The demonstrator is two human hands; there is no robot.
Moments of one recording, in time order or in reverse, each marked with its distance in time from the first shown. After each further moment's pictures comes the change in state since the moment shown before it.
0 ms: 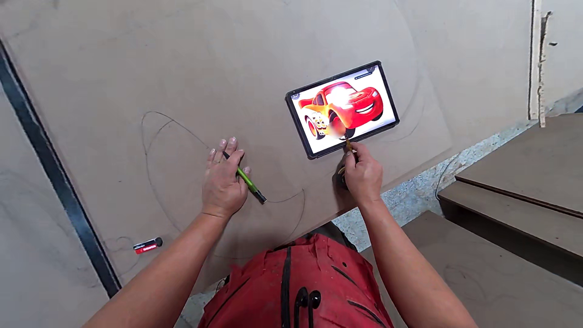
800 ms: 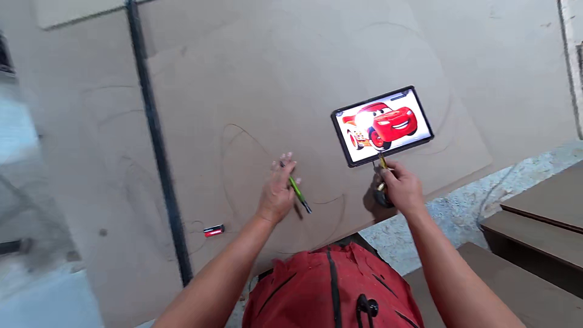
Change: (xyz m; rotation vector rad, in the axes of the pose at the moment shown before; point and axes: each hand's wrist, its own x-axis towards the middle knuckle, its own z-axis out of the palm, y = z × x) left_hand -0.020 0.017 -0.029 -0.236 -0.038 -0.061; right_hand -0.018 -0.003 -0.020 0.325 -0.260 0.049
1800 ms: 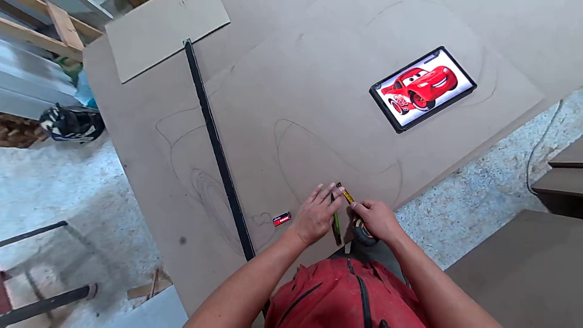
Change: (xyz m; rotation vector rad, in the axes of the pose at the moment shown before) left_hand -0.109 -0.090 -0.045 0.275 -0.290 0.657; right_hand -0.166 -0.058 0.205 0.035 -0.325 0.282
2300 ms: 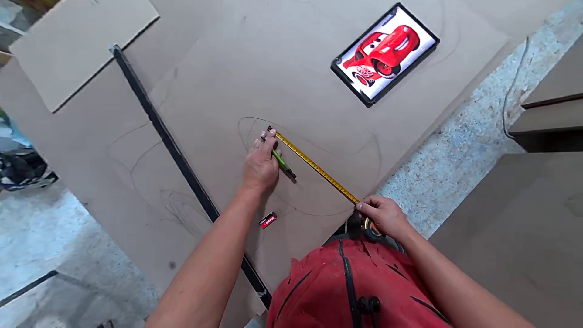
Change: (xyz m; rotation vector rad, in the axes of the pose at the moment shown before) left_hand 0.068 -0.121 -0.051 -0.027 0.044 -0.397; right_hand -0.031 0.081 0.003 0.373 0.067 -0.001
